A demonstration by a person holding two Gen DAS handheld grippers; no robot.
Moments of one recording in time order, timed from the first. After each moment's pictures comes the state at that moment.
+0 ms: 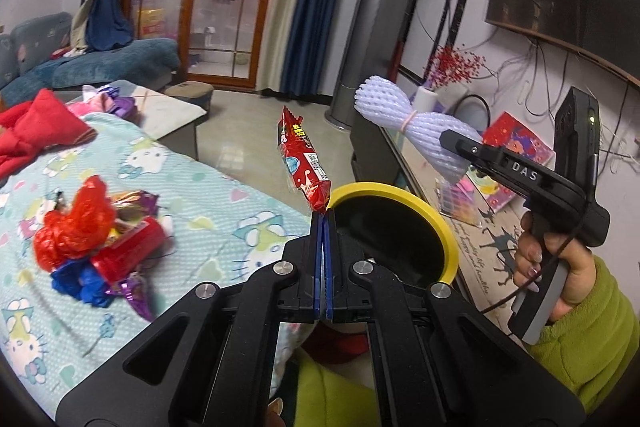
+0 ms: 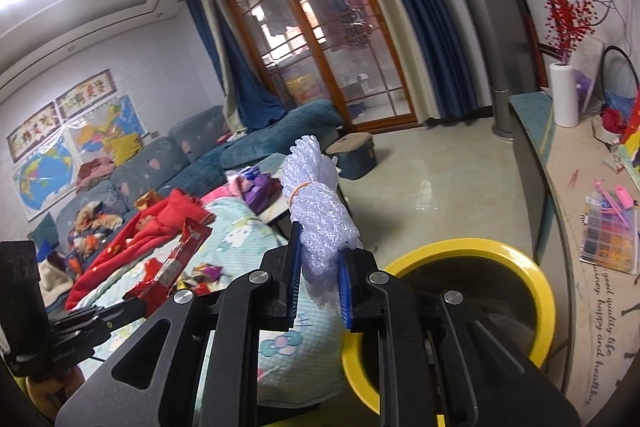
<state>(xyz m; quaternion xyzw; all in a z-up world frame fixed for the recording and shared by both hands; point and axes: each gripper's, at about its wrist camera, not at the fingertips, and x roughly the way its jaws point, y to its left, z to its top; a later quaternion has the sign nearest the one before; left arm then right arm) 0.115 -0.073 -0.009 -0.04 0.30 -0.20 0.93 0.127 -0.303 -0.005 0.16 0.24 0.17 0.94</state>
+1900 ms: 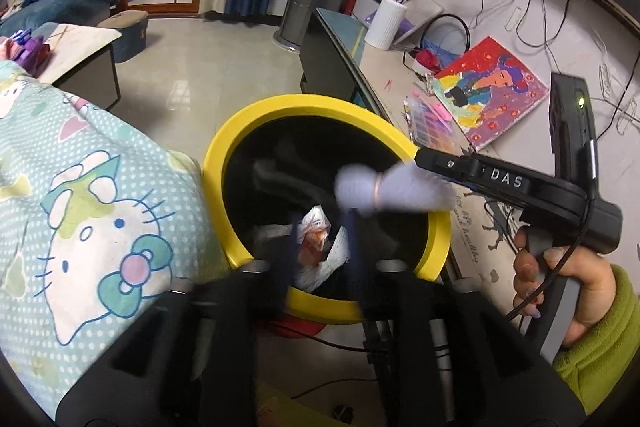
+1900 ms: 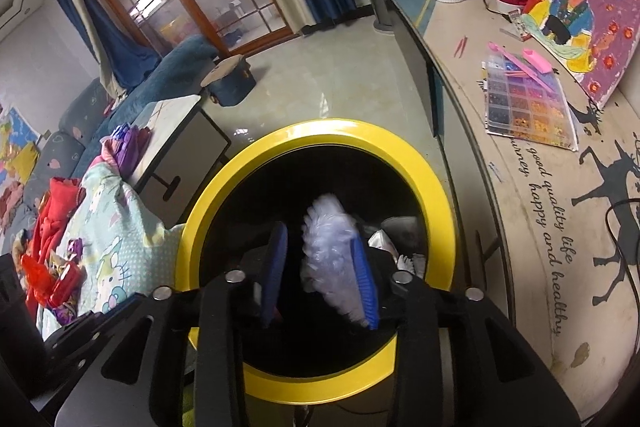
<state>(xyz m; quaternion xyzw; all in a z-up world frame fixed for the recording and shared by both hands) 0.198 -0.189 -0.112 -0.04 0.42 -0.28 0.86 0.167 -0.389 -0.123 0.21 0.42 -0.01 0.88</state>
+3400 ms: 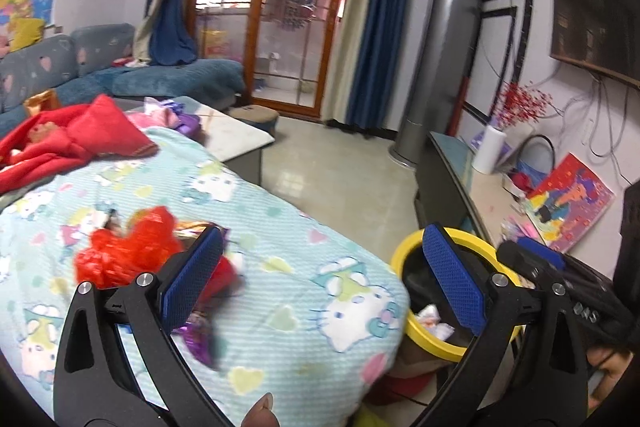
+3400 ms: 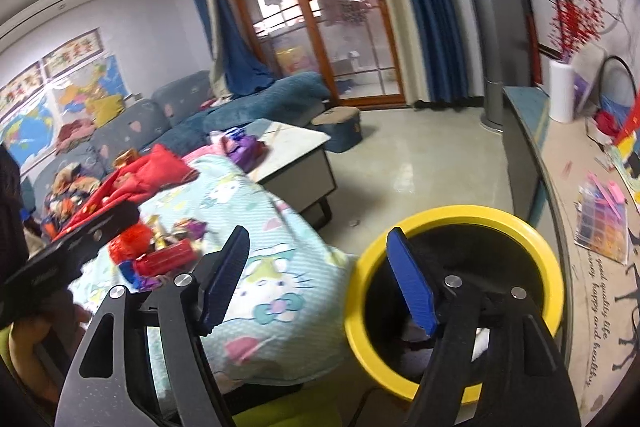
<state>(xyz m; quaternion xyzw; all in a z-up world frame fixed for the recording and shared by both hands) 0.148 -0.039 -0.012 -0.06 0.25 -0.07 0.96 0.127 -0.235 -0.024 0.10 0.28 0.16 0.94</state>
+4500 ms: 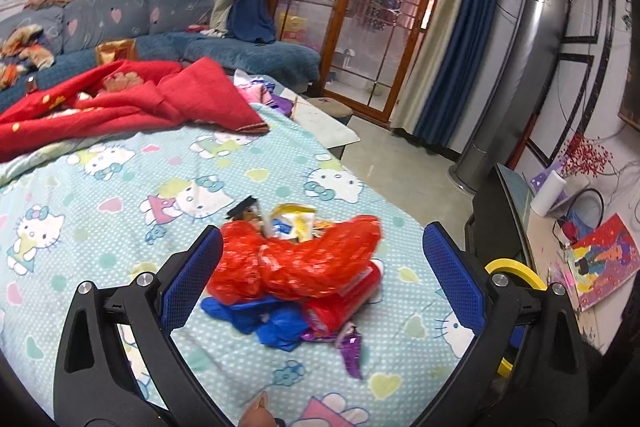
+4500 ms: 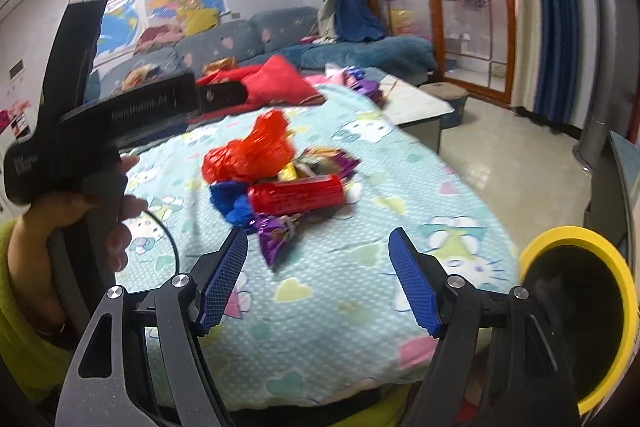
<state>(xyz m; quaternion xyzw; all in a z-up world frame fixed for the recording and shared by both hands) 0.148 0.088 -0.020 -0.14 0.27 0.04 0.95 0.118 -0.071 -0.050 -0.03 0.33 0.33 0.88</state>
